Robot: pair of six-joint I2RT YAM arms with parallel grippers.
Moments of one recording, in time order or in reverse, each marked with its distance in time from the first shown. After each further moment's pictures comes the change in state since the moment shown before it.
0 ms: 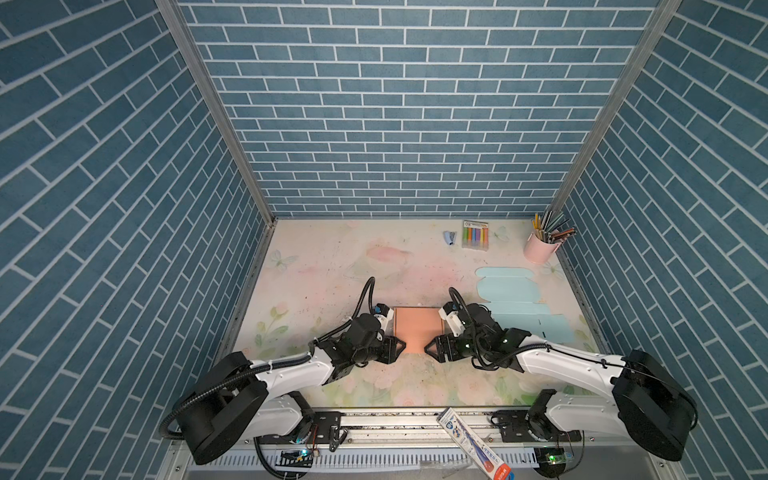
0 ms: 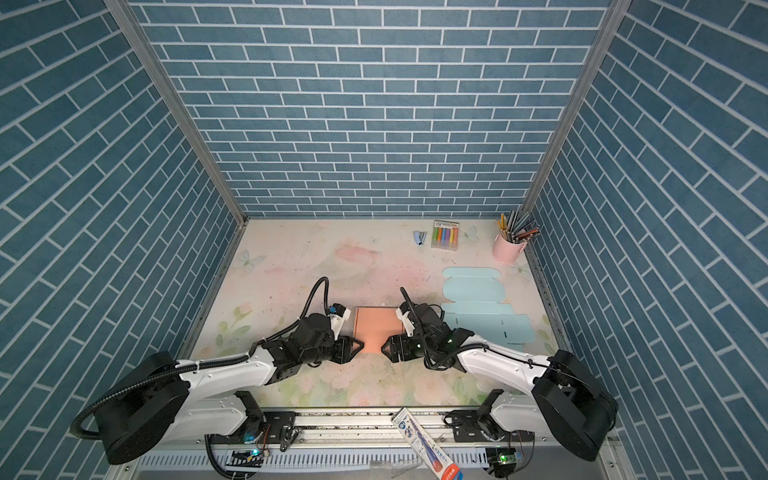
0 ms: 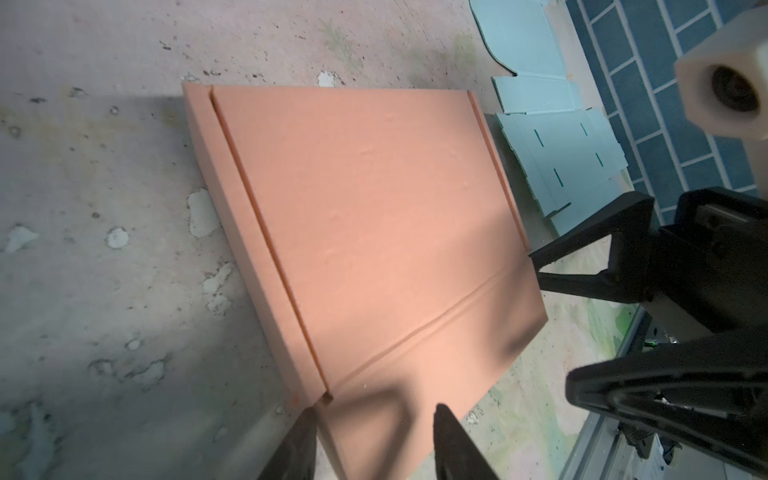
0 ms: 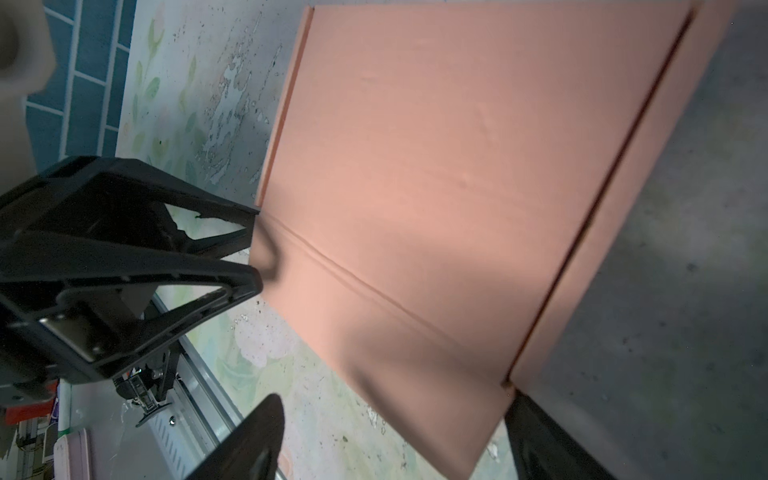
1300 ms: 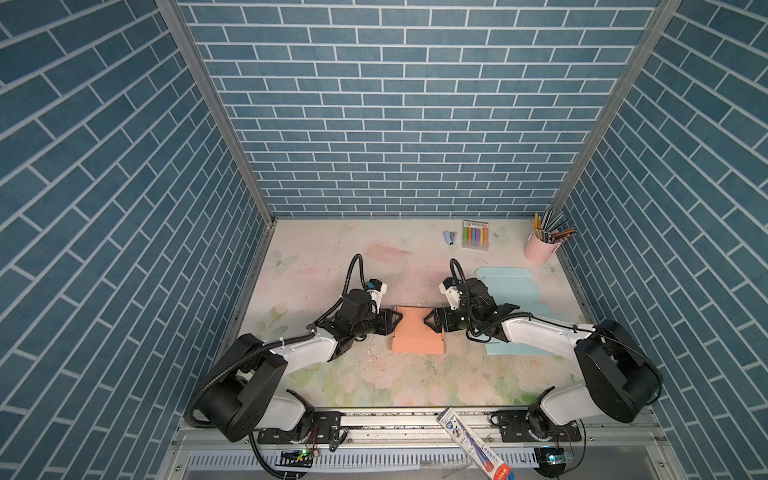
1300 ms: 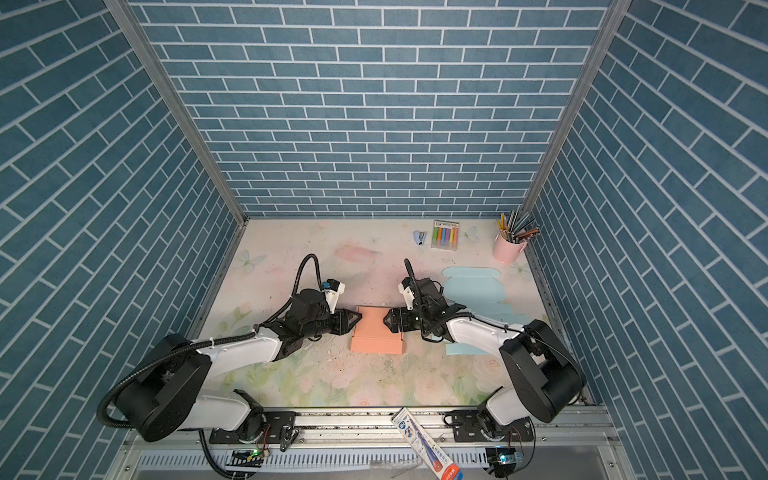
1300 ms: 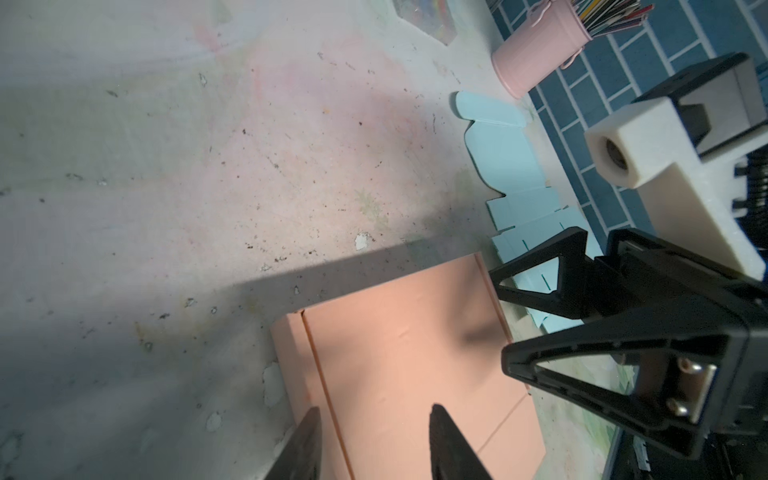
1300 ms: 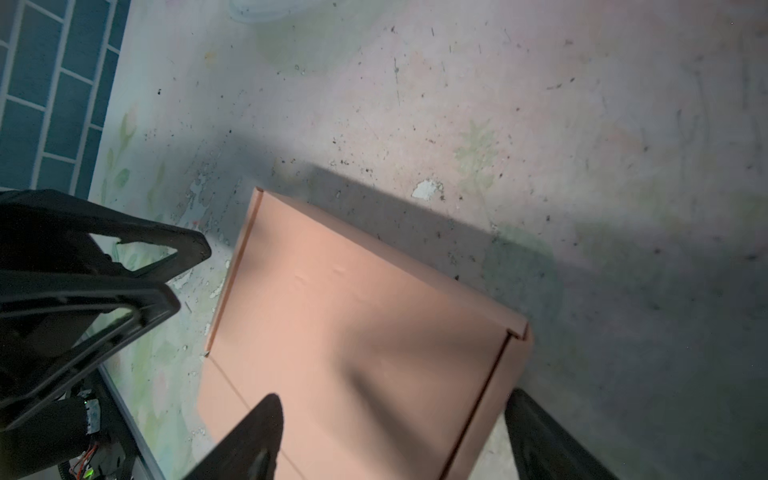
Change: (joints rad) left arm 0.219 0.122 0.119 0.110 0.114 0.090; right arm -0.182 0.215 0.183 0.040 -0.008 -0.159
